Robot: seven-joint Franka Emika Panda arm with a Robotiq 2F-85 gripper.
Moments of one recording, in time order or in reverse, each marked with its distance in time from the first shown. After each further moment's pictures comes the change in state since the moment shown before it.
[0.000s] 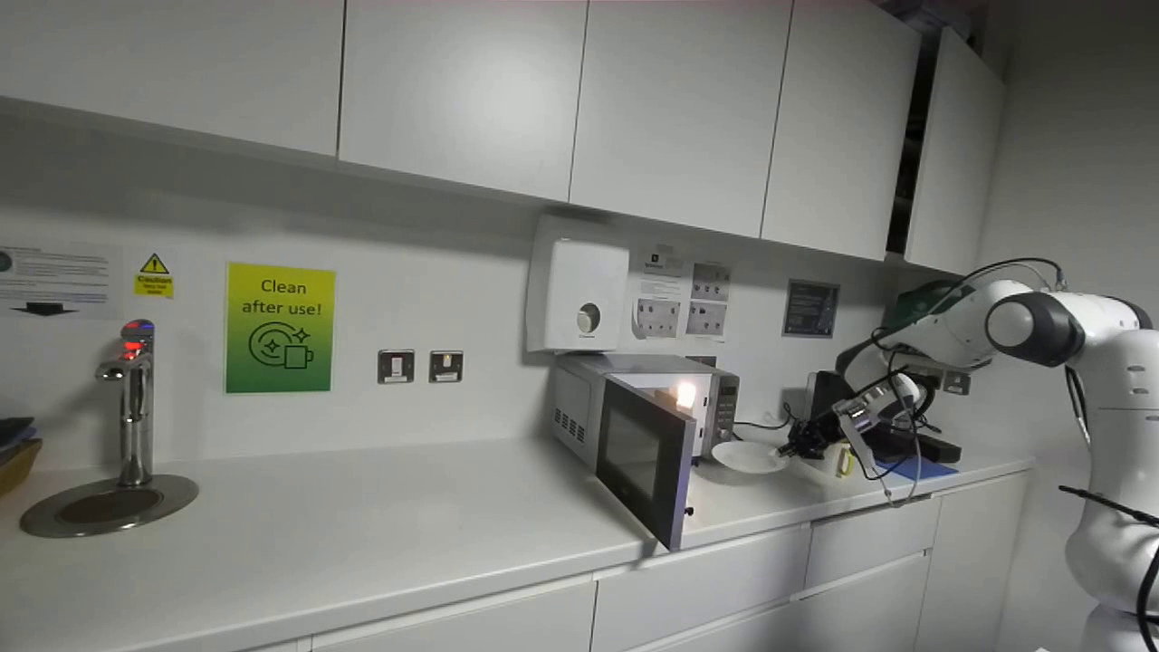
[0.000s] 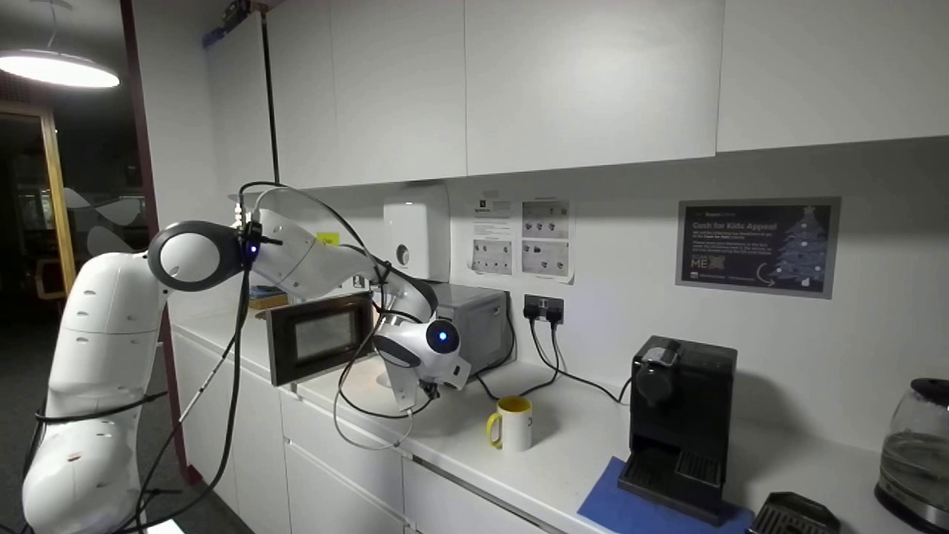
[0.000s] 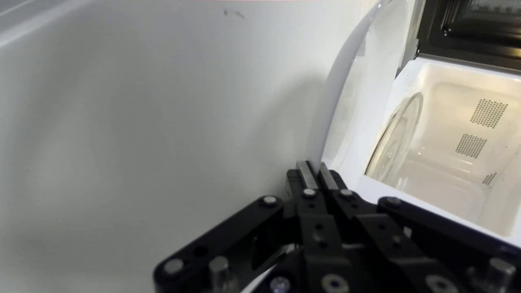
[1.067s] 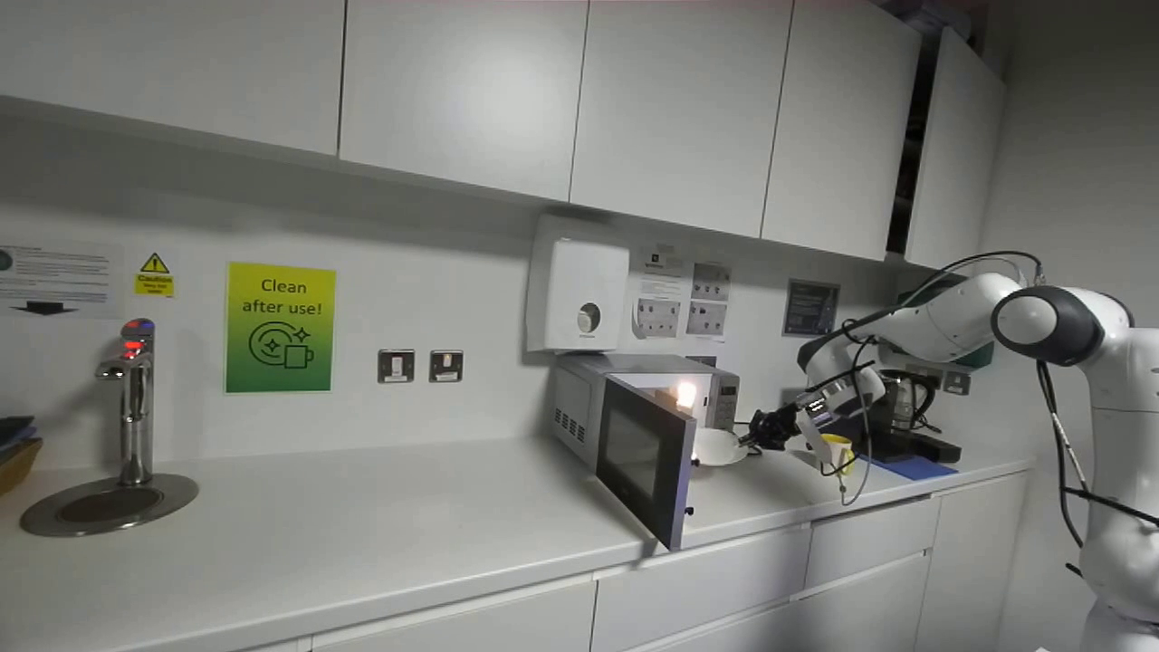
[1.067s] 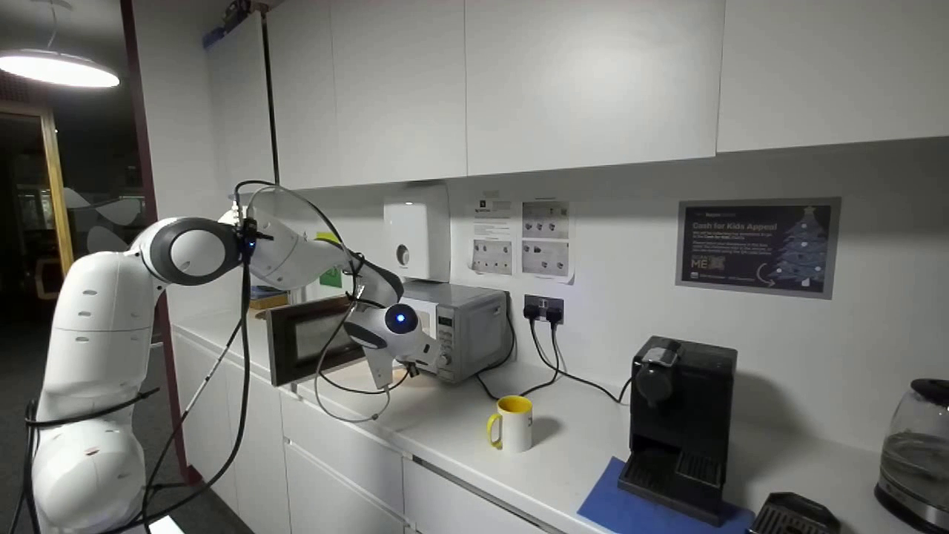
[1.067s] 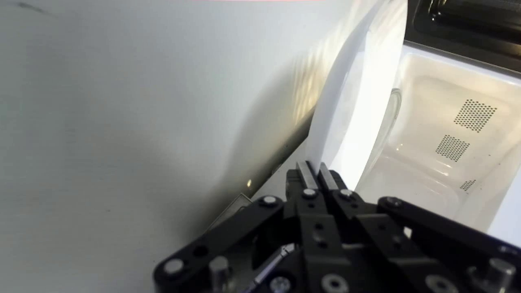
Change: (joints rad) arm 0.165 -0.040 0.099 -0.030 0.183 0.309 -0.014
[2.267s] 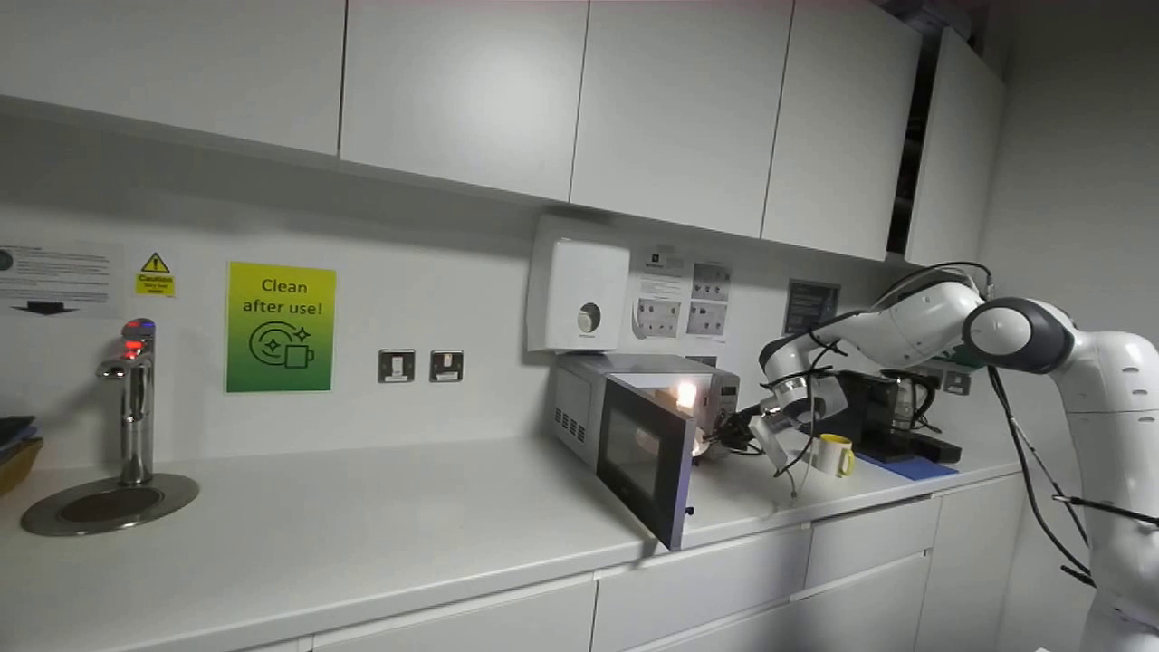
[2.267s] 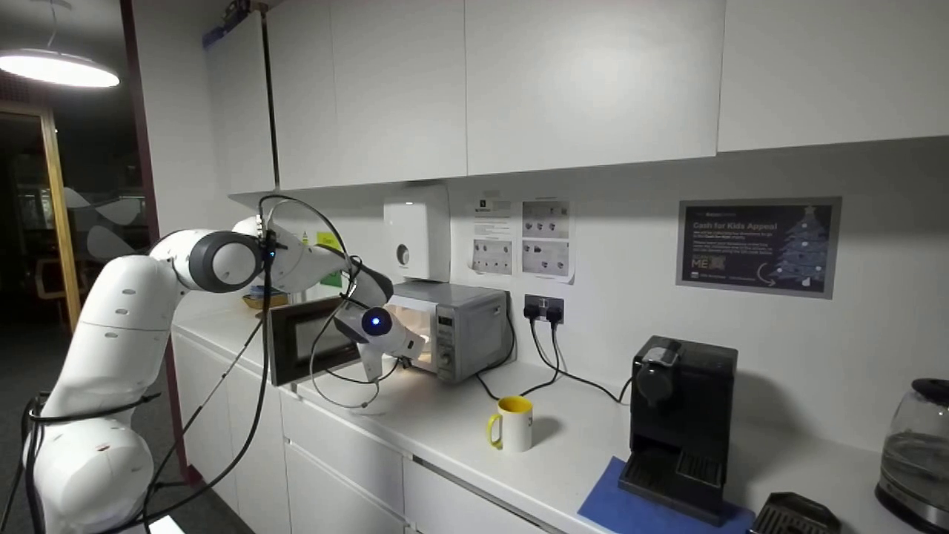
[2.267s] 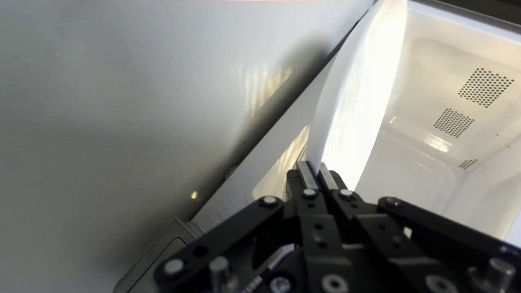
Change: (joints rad) arm 0.108 0.136 0.092 0.156 0.341 0.275 -0.154
